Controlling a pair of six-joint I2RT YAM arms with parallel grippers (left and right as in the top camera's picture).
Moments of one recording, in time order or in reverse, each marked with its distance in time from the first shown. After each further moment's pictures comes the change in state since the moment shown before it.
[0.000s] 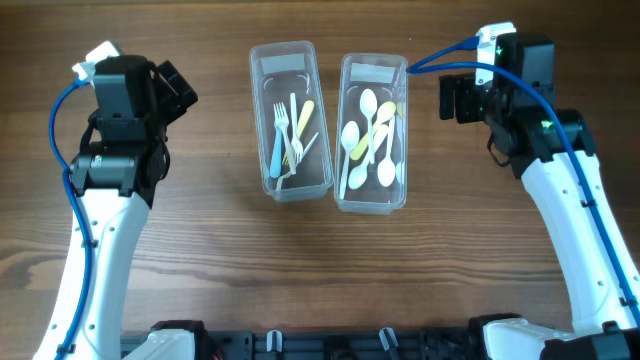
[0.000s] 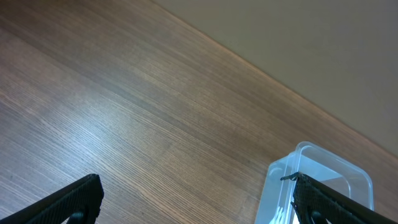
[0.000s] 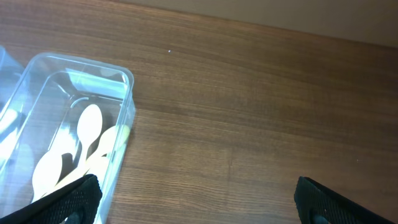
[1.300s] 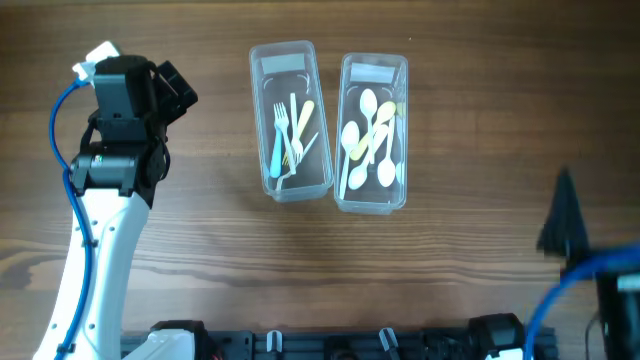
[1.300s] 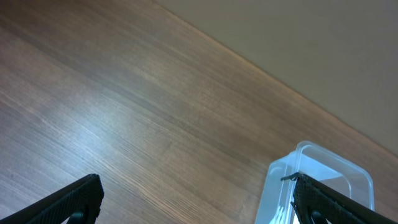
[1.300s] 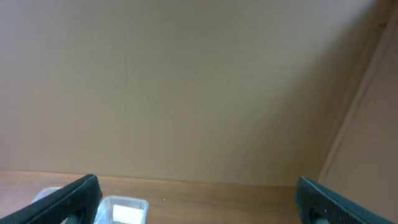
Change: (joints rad) left arm 0.000 0.000 0.000 -0.002 0.000 0.000; right arm 0.000 -0.995 -0.077 -0.052 -0.010 -0.027
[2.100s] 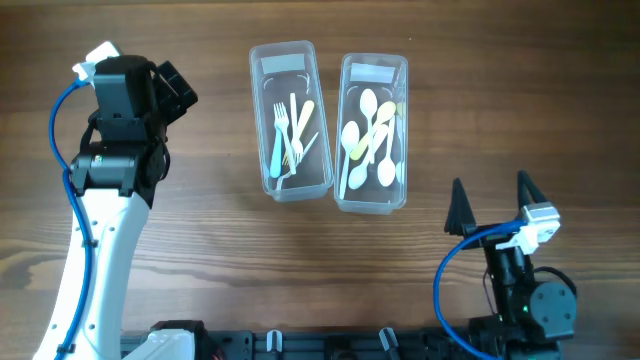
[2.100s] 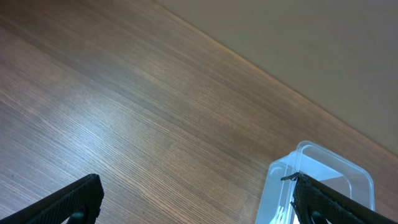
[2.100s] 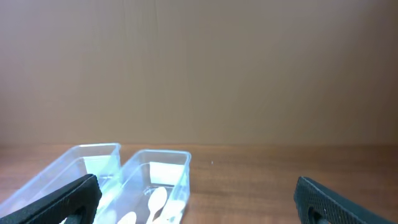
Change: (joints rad) left arm 0.000 0.000 0.000 -0.002 0.000 0.000; right arm 0.000 -0.386 -1.044 0.673 -0.142 0.183
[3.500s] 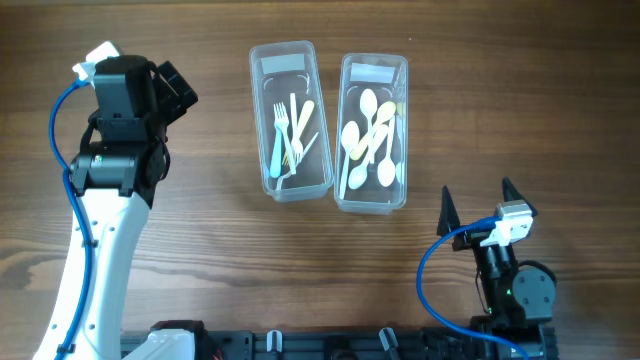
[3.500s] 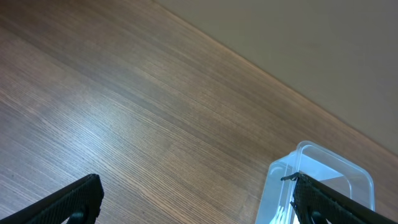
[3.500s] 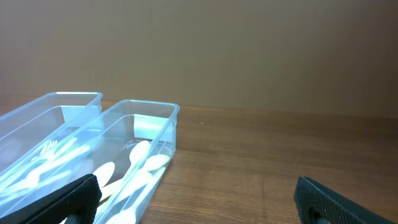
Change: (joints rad) left arm 0.000 0.000 0.000 0.000 0.000 0.000; right arm -0.079 -0.029 -0.177 0.034 -0.079 -0.088
